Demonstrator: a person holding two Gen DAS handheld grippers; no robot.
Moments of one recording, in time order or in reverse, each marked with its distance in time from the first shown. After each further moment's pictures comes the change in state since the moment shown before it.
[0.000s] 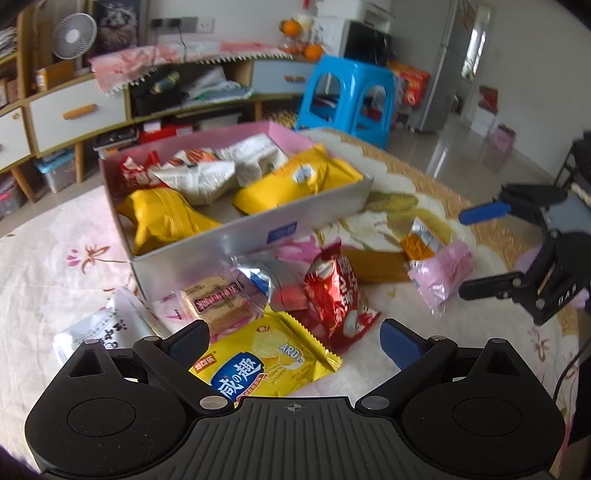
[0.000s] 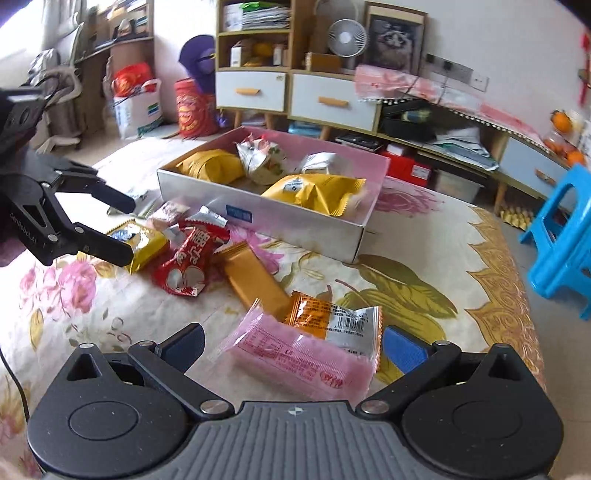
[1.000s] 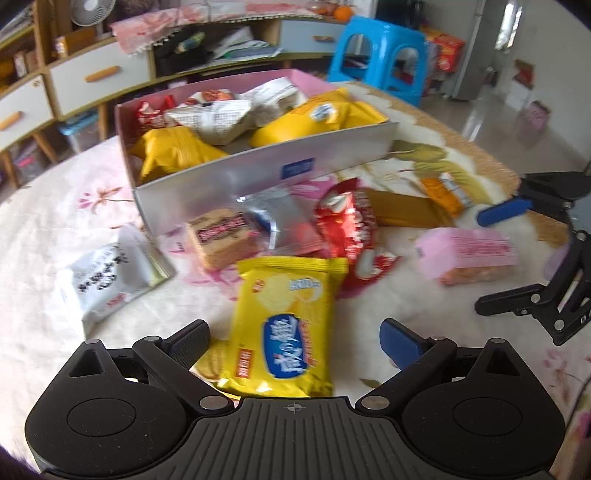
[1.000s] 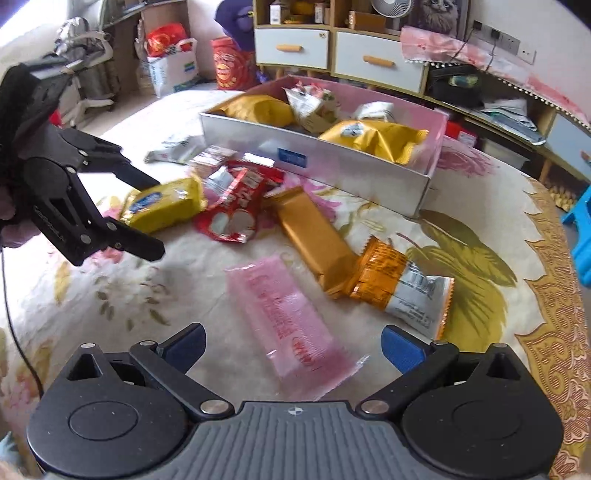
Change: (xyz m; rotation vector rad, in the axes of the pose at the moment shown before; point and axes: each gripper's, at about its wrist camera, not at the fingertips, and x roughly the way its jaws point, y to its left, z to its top) left arm 0.011 -0.013 -0.020 -0.050 0.123 0.128; right arm 0.017 0.021 -0.011 -0.040 0.156 0.092
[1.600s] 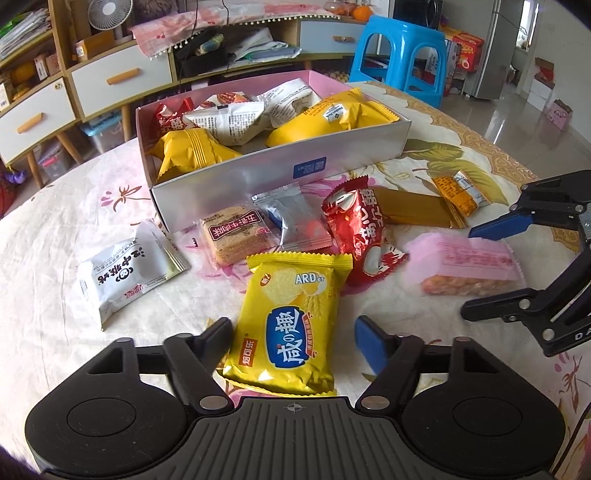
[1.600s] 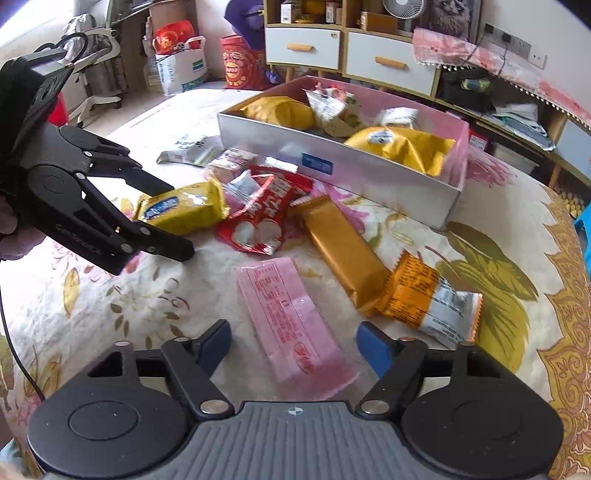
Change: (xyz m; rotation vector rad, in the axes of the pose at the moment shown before) left arm -0.008 -0.010 -0.003 -0.016 -0.004 0.069; right arm 0.003 0.020 0.012 -0.022 -0.022 0.038
